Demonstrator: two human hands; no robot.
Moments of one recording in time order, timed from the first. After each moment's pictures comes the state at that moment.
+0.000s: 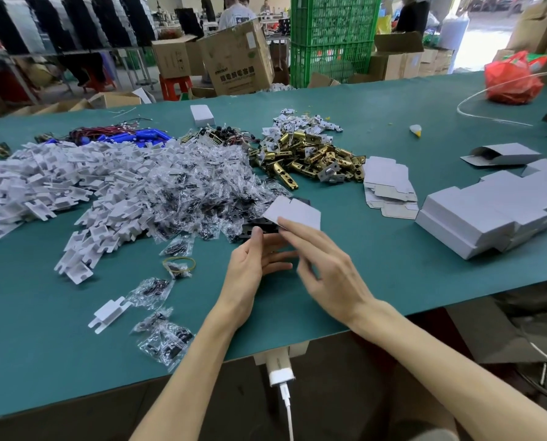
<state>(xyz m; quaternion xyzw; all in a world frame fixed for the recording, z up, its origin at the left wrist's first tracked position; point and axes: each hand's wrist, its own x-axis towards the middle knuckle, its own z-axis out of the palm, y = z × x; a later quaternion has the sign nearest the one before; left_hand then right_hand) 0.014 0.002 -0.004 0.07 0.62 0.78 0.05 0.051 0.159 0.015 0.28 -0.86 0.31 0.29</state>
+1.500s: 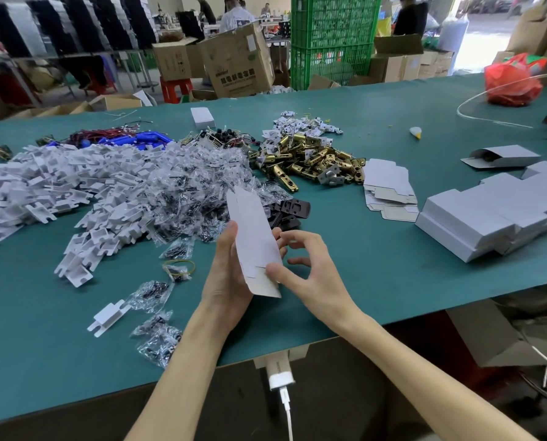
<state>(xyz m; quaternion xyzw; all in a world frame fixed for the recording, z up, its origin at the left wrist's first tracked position) 0.021 -0.022 0.017 0.04 0.48 0.86 0.14 0.053 0.136 0.003 0.11 -0.79 0.59 0.14</state>
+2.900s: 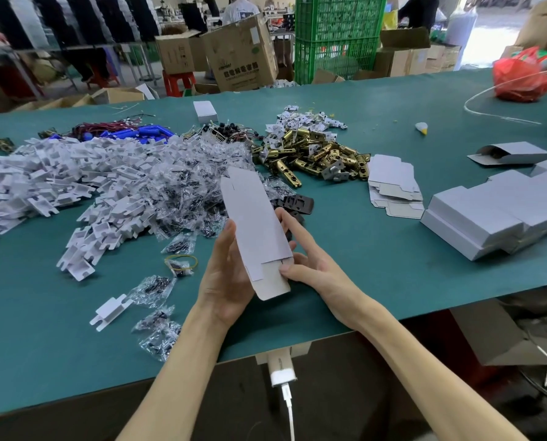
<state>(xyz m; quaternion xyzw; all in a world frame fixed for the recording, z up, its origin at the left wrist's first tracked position) 0.025 -0.029 0.019 0.09 0.40 0.89 0.20 0.046 0.149 0.008 0.16 -0.73 0.66 -0.06</state>
